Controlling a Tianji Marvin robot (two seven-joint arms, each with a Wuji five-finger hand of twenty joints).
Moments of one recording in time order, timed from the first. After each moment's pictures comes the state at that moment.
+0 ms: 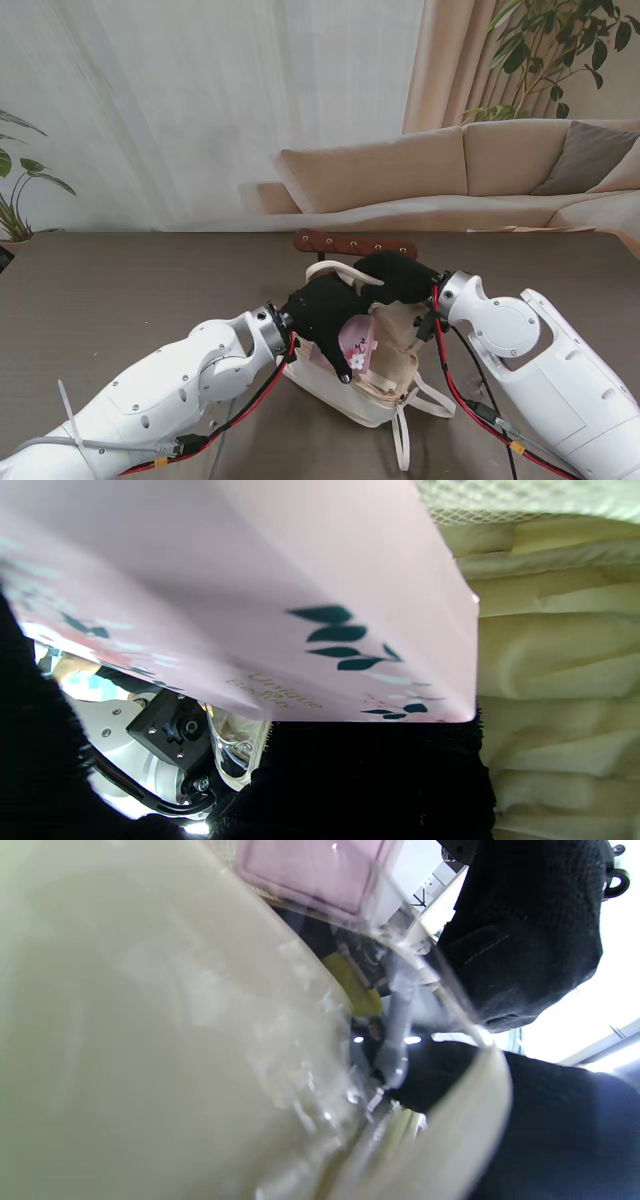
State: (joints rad) left arm 1.09 -1.12 -0.64 -1.34 0.94 -0.40 0.38; right arm -1.22 -1.02 1.08 -1.48 -0.16 -0.33 0.37; left_hand 0.53 -0.93 0.15 -0.30 0.75 0.26 0.82 0.46 1.18 0.22 0.25 0.91 0.92 0.29 0.54 1.48 0.50 0.29 1.23 0.61; right_hand 0.68 -0.66 1.42 -0.33 0.85 0.34 1.07 0.45 1.34 0.19 0.82 0.76 1.30 0.23 1.27 0.71 0.74 0.27 1.39 0.62
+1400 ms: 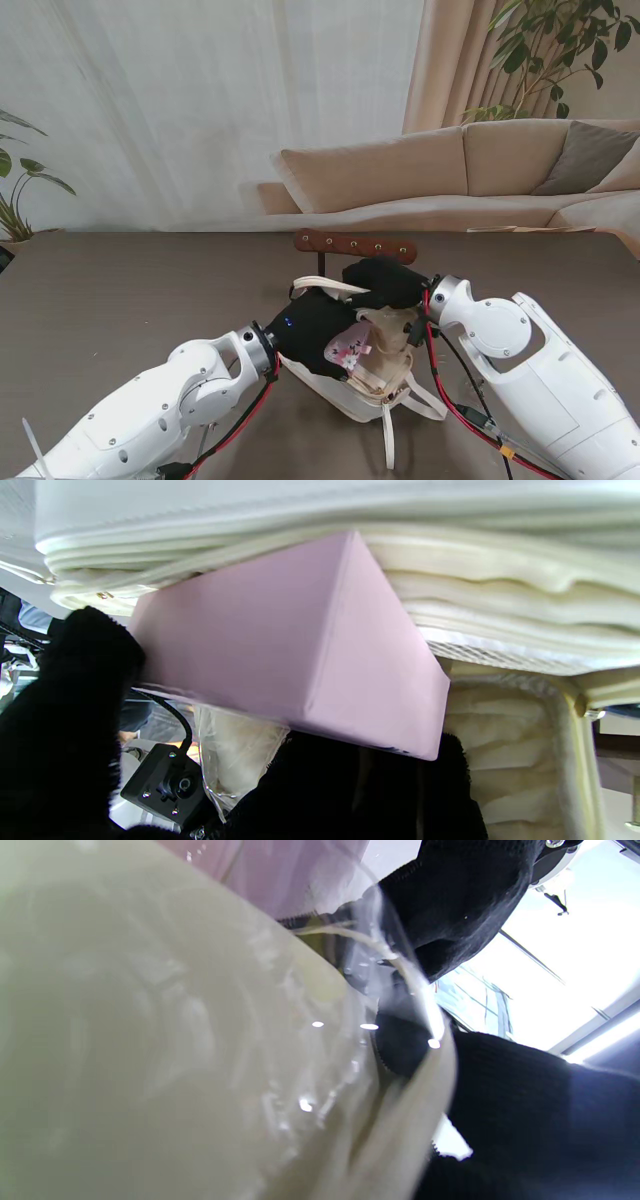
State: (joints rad) left arm 1.25 -1.08 -0.77 -1.46 1.02 -0.35 0.26; right arm -1.23 -1.05 1.07 -1.48 -0.08 -0.30 0.42; left_hand 0.43 -0.68 0.68 -0.21 0.62 0.31 0.09 0.14 0.70 0.22 0.12 0.21 0.39 0.30 0.26 0.97 0.06 0.22 0.73 0.37; right_hand 0.61 -0.68 1.35 -0.36 0.84 0.31 1.10 0.46 1.35 0.17 0.83 0.76 1.30 0.21 1.28 0.71 0.75 0.28 1.39 0.62
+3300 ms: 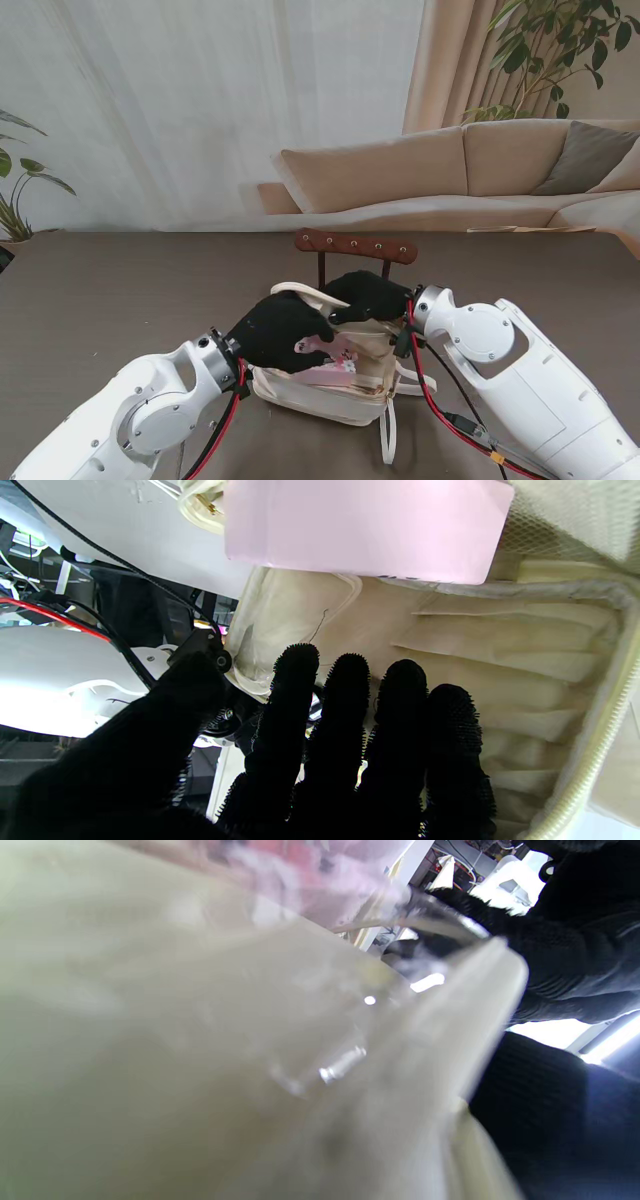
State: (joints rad) left arm 1.57 -1.06 -1.12 -1.82 0.92 -0.40 0.01; right arm -1.21 -1.06 1.00 -1.46 -0.04 -0.26 0.45; left_hand 0.60 -0.46 0.76 -0.12 0.94 0.16 0.41 0.39 1.04 0.22 0.25 0.44 0.85 0.34 0.47 1.27 0.37 0.29 1.14 0.57; right_hand 0.53 -0.69 1.32 -0.39 0.86 -0.01 1.15 0.49 1.34 0.10 0.82 0.76 1.30 0.15 1.27 0.71 0.76 0.28 1.39 0.62
